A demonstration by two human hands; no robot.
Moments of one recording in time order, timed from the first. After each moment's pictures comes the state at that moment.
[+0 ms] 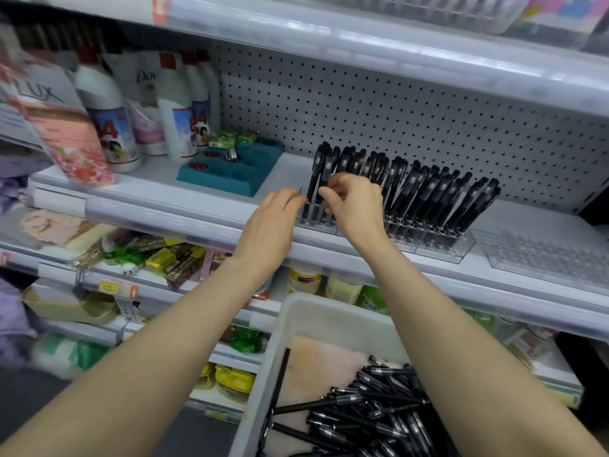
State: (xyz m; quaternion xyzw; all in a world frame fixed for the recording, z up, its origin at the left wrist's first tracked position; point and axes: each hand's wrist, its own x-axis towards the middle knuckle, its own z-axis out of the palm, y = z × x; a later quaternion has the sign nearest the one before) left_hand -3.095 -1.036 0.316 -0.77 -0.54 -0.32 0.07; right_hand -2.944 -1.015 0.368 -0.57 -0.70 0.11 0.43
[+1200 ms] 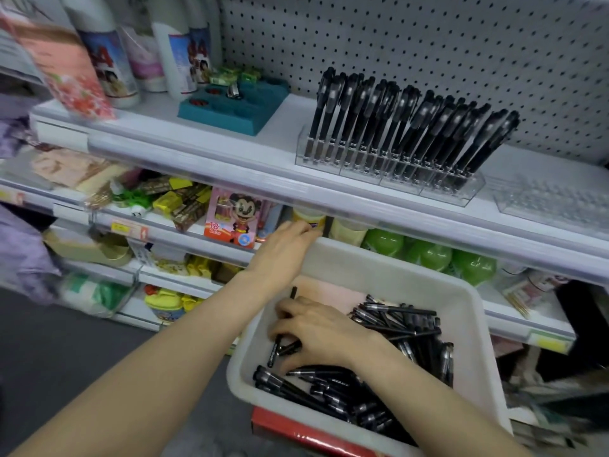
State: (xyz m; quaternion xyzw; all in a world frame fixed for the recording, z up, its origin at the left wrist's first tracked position) left_hand -3.067 -1.110 0.221 -0.82 -0.52 -0.23 -0.04; right_hand -2.932 -1.180 0.203 -0.32 -0.93 0.14 -0.06
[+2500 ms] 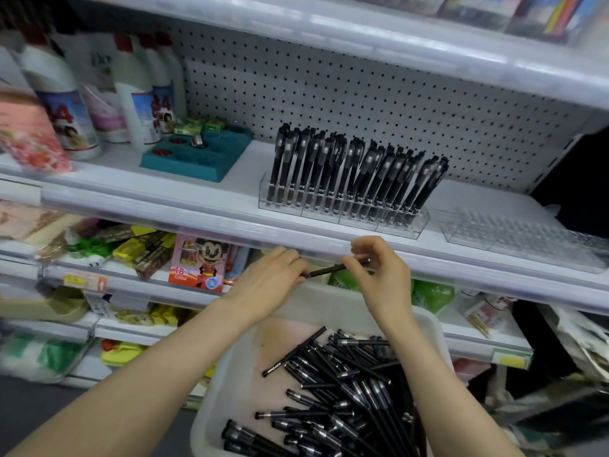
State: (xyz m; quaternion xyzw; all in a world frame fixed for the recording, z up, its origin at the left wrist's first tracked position) left_hand -3.050 -1.101 0.262 -0.89 -0.40 -0.23 0.01; right_hand -2.847 -1.133 0.293 -0.58 -0.64 0.14 0.48
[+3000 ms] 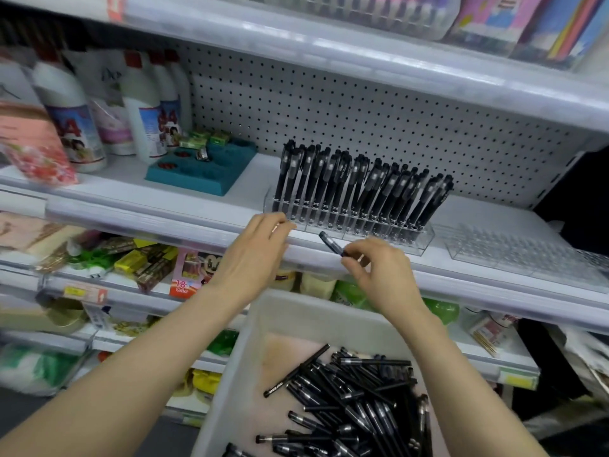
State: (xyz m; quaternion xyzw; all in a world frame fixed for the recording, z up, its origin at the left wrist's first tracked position) left_hand -3.071 -1.082 0.302 -0.81 -0.50 -0.30 0.09; right_hand -2.852 -1.113 0.336 -0.59 -0.76 0.00 0.26
